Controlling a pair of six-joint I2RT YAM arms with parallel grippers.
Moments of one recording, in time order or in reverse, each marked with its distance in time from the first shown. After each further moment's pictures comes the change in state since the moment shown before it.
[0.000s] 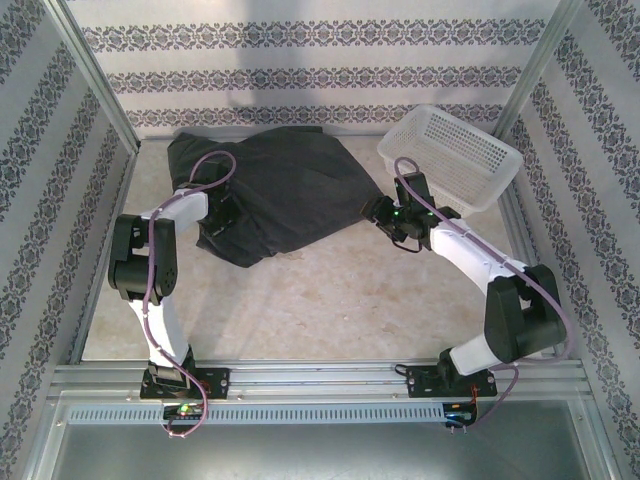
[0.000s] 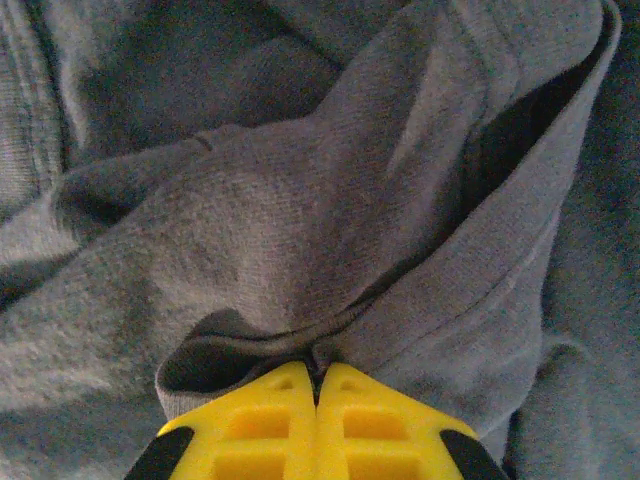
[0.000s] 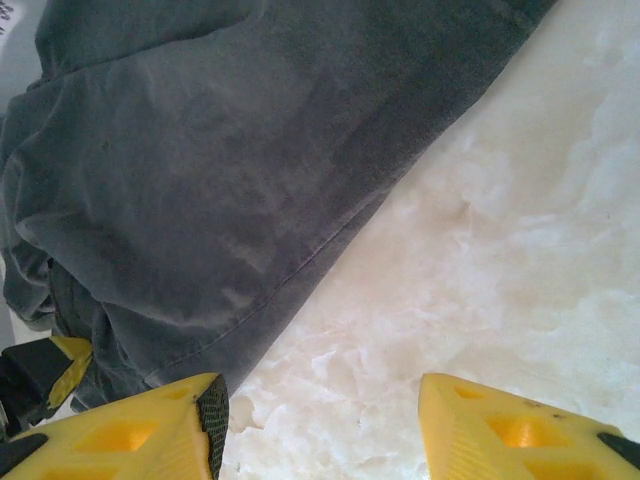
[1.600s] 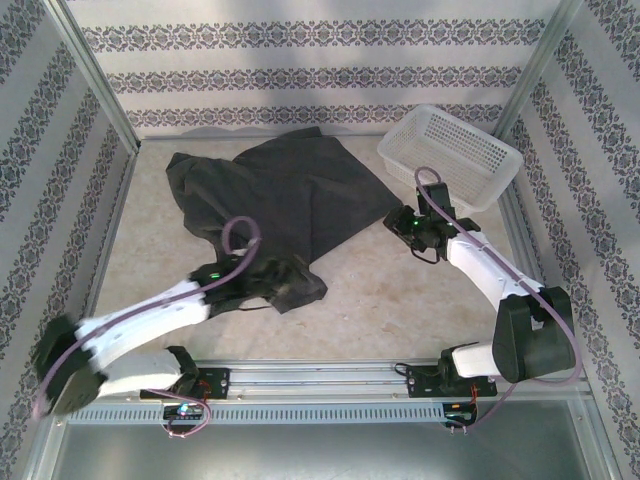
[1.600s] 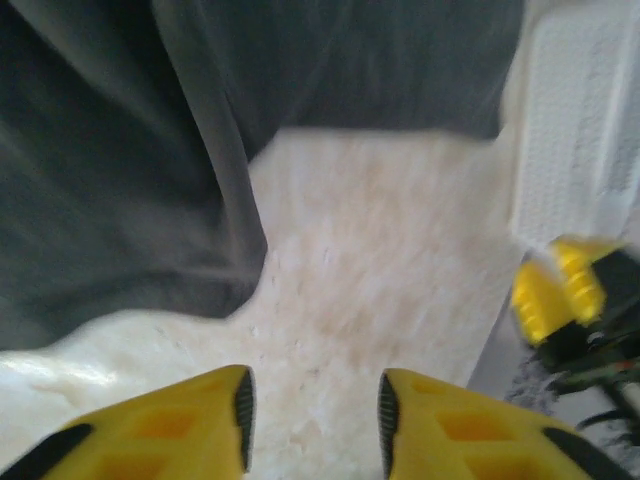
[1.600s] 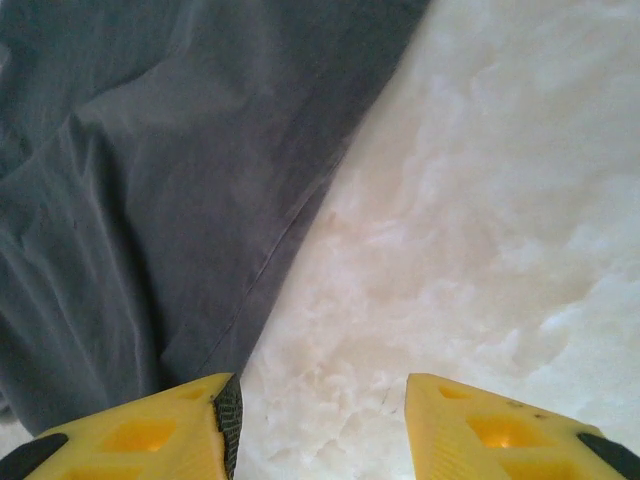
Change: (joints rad) left arm -0.697 -0.868 -0.523 0.097 -0.138 -0.817; right arm -0.078 -0.108 -0.106 -0.053 0.011 -0.074
